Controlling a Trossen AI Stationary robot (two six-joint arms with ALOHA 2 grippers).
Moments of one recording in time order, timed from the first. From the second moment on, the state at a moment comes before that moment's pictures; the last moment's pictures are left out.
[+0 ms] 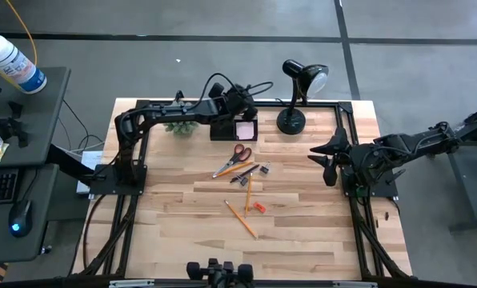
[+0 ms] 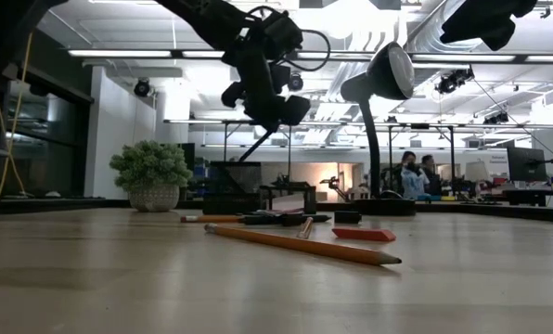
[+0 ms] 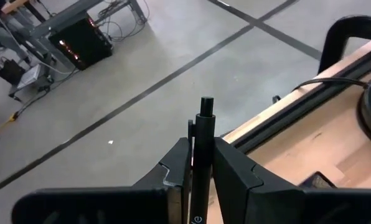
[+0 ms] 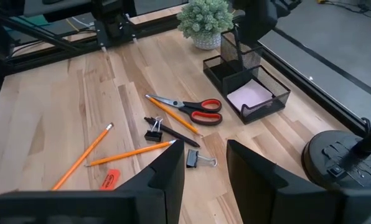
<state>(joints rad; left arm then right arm) 0.48 1.96 1.56 -0.35 -0.79 -0.19 0.31 0.66 0.80 -0.72 0.55 0.47</state>
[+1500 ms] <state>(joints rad) 0.47 1.64 1.01 0.41 -0.69 -0.03 0.31 0.66 0.80 -0.72 0.55 0.47</state>
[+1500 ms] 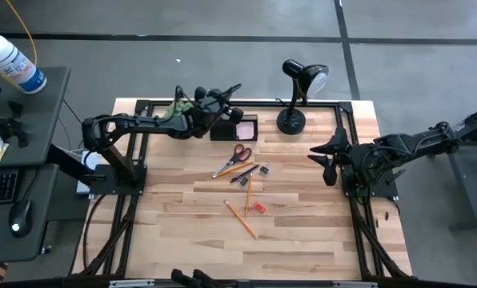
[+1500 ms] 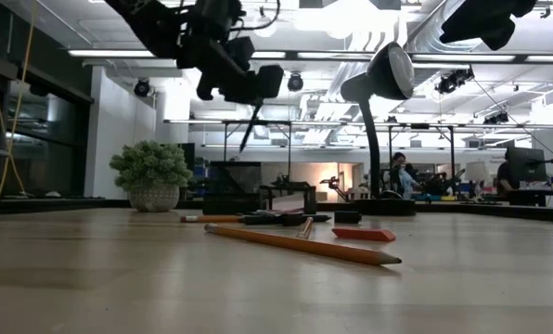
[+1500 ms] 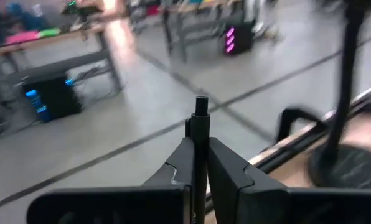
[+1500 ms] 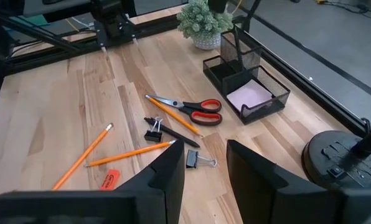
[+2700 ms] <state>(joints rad) 0.47 1.65 1.00 0.29 -0.72 -0.12 0.25 0.66 0.80 -0.64 0.51 0.42</state>
